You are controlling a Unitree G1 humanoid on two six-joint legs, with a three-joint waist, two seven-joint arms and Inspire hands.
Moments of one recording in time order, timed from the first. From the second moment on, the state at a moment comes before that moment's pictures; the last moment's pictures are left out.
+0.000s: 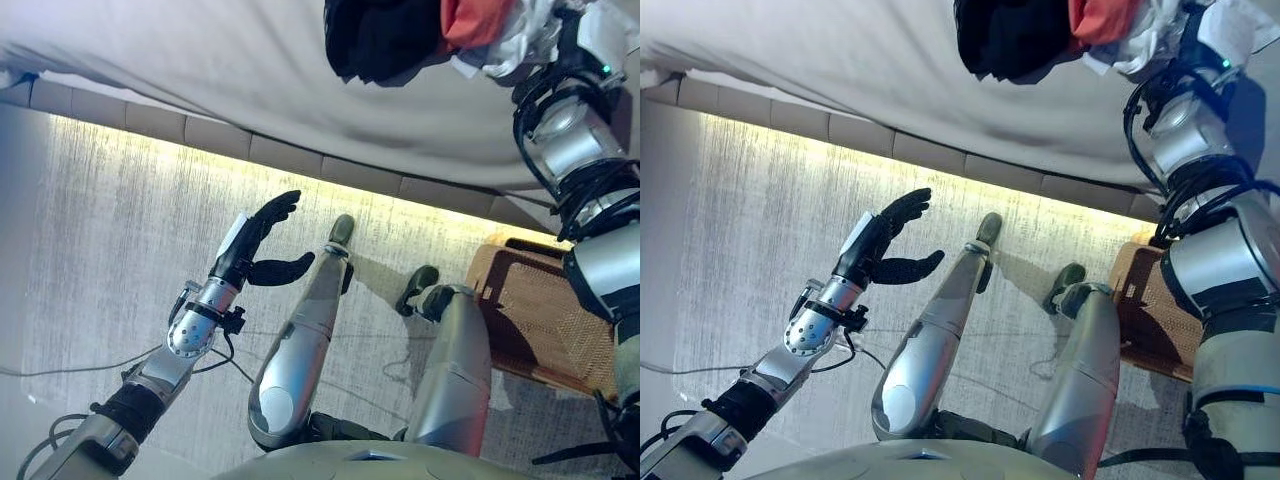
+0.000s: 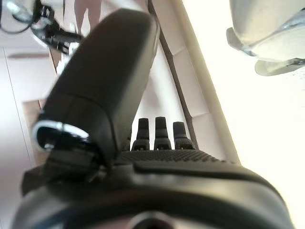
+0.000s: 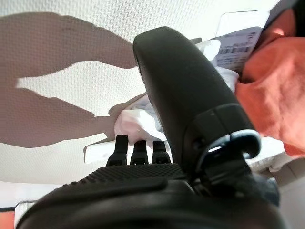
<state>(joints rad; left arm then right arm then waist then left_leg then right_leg) -0.09 0.63 -0.46 0.21 -0.27 -0.55 0.13 -1.35 -0.77 0.67 1.13 -0.04 0.27 -0.36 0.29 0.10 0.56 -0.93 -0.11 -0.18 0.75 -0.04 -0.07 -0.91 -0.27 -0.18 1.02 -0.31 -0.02</state>
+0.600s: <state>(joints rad) -0.02 0.70 -0.43 0.15 -0.24 -0.60 0.15 -1.45 -0.82 0.72 1.19 0.08 0.25 -0.32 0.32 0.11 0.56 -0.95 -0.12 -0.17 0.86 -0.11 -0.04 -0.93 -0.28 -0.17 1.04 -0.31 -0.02</state>
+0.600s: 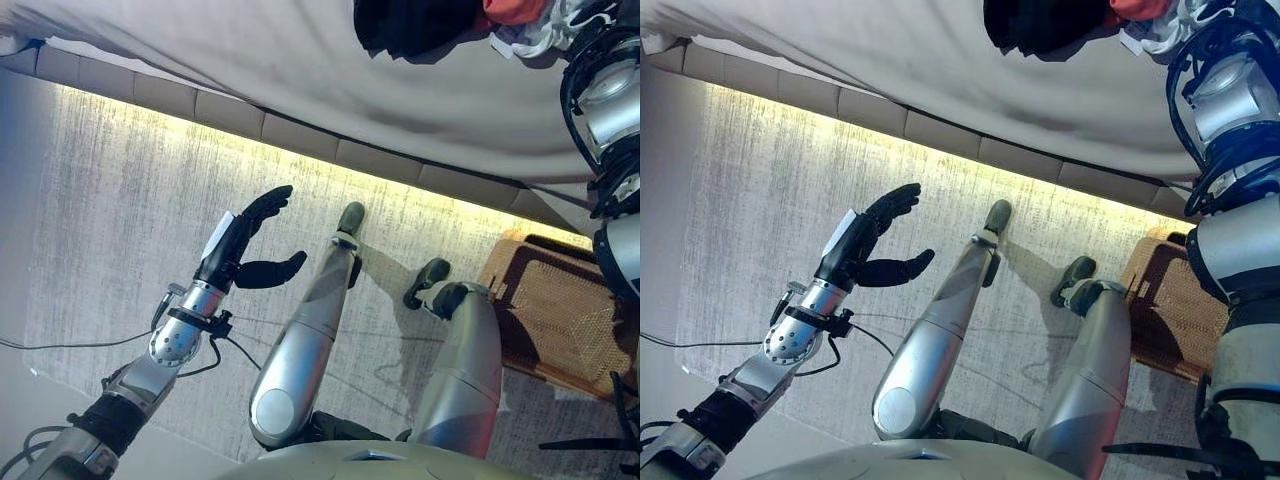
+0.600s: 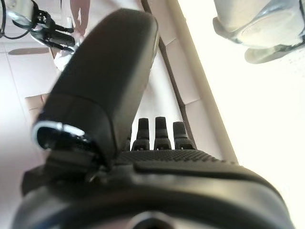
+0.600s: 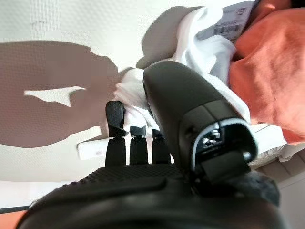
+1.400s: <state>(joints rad) -0.08 0.66 -0.38 0.16 -0.37 -0.49 0.09 -1.10 -0.94 0.48 0.98 0.12 0.12 -0.21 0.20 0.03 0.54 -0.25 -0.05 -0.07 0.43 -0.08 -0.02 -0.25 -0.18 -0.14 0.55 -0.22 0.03</state>
